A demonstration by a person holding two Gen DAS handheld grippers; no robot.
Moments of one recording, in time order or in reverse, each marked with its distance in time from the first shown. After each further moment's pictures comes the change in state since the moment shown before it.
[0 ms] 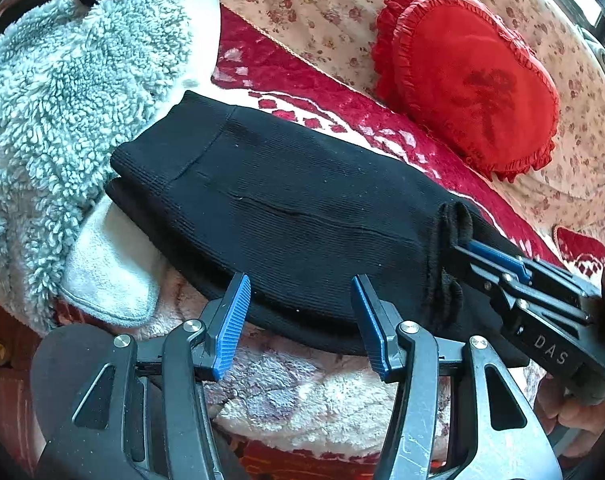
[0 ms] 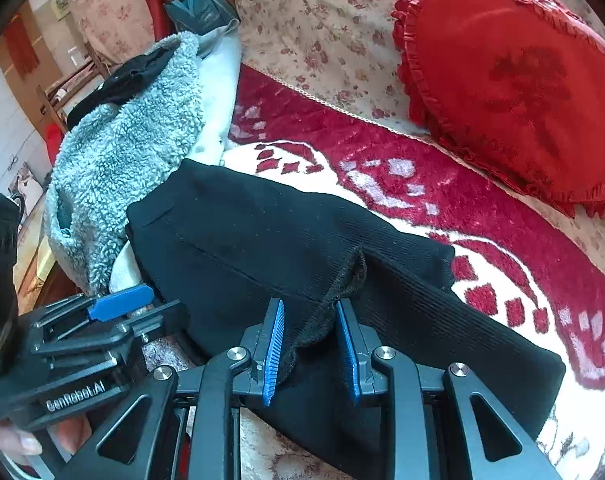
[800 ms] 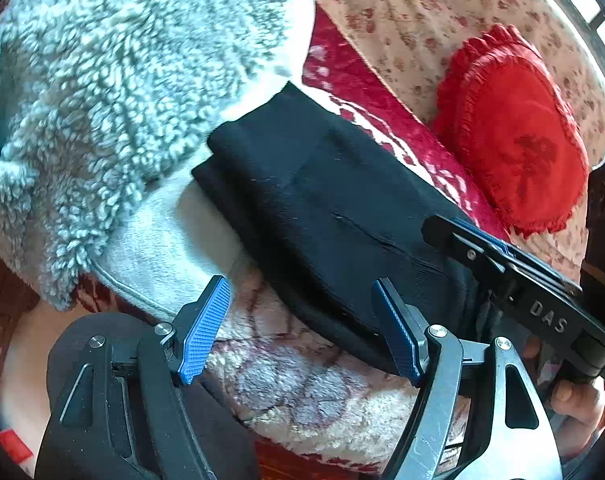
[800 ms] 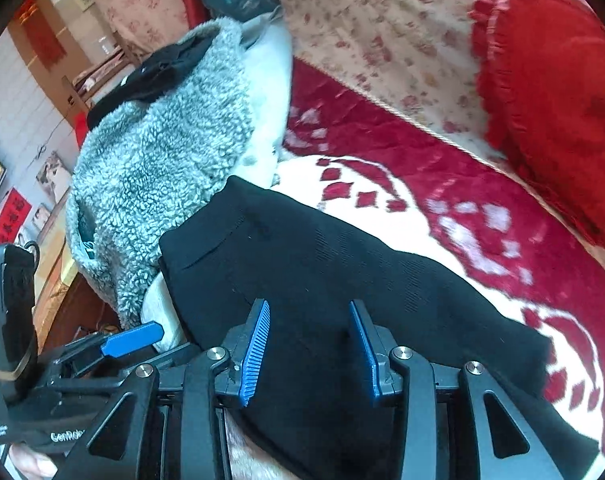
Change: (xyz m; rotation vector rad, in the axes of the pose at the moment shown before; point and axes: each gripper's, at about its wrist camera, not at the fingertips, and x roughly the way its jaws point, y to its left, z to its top) left arm -0.005 0.066 0.009 -0.243 0.018 -0.002; right arm 0.051 0.047 0.053 -0.069 0.042 0.141
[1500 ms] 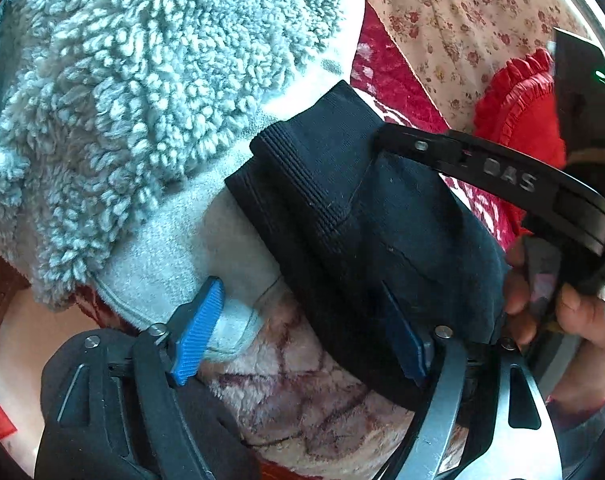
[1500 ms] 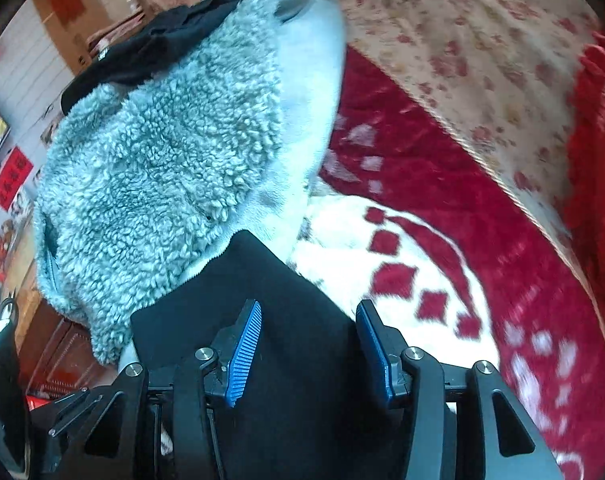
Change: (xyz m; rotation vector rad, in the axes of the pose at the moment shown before) left arm 0.023 0.022 0.015 -0.106 0.017 0.021; right arm 0.085 0.027 0.081 -0.149 0.079 0.029
